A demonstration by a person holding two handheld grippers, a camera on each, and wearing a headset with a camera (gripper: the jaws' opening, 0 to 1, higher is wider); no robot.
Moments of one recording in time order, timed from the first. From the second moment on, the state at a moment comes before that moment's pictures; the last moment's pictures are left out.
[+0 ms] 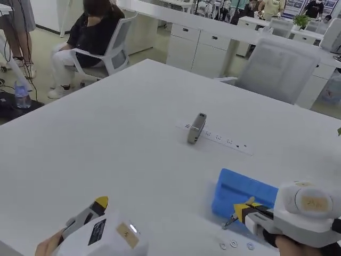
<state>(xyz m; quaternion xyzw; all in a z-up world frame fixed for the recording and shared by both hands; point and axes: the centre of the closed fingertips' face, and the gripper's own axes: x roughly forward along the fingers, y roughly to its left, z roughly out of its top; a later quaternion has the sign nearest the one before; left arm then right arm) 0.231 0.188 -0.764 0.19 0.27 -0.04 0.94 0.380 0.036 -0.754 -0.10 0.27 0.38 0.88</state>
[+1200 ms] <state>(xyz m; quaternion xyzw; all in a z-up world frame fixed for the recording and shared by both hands) 0.232 0.184 -0.764 0.18 0.27 -0.05 0.94 0.442 0.037 -0.778 -0.12 0.27 0.34 0.89</state>
